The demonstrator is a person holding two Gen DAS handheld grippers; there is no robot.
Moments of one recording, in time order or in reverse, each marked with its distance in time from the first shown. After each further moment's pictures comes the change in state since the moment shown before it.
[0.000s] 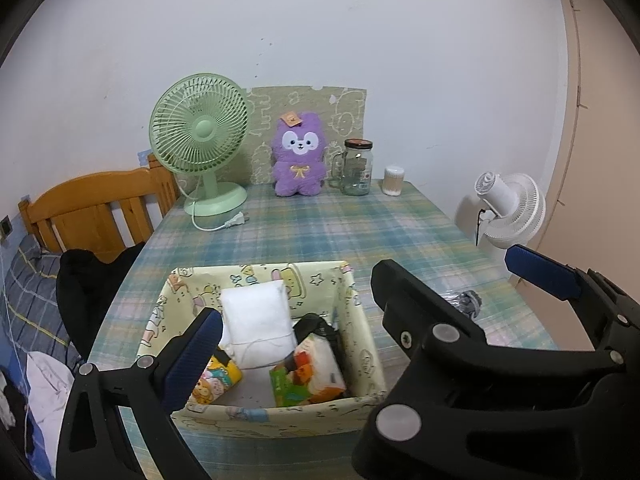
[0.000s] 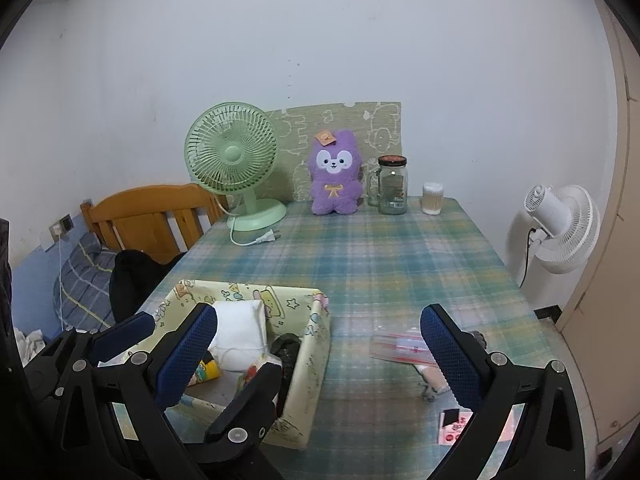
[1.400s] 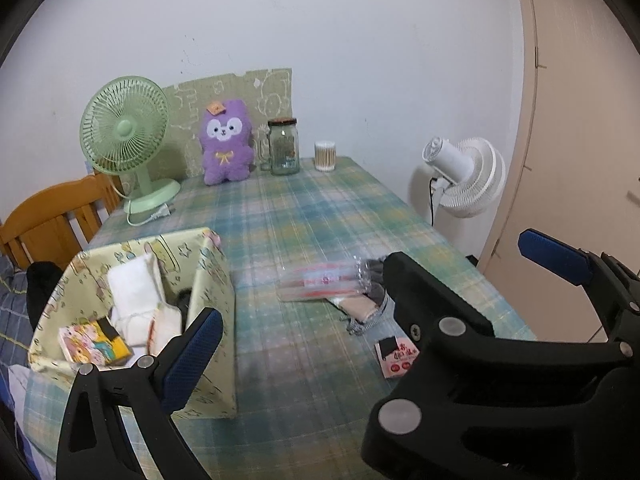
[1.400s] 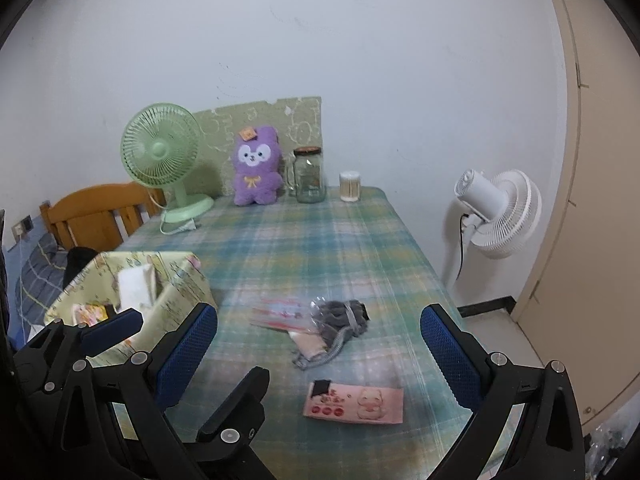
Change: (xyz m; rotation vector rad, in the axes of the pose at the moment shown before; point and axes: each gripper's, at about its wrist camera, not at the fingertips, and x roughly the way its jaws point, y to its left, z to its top) left arm 0.028 -0.111 -0.039 0.097 0.033 -0.076; right arm -0.026 -0.105 -0.053 0.019 -0.010 -0.165
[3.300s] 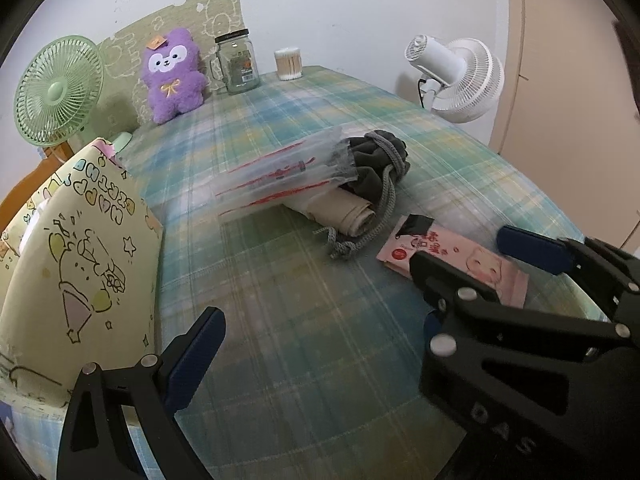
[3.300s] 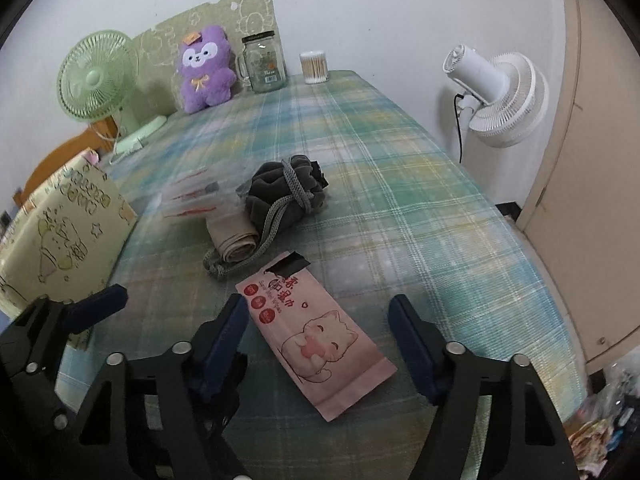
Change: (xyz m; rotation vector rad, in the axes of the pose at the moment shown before) left arm 0.097 -0.025 -0.049 0.147 0.250 -0.020; right arm 0.099 -0.041 -0.069 0.099 0.313 -0.014
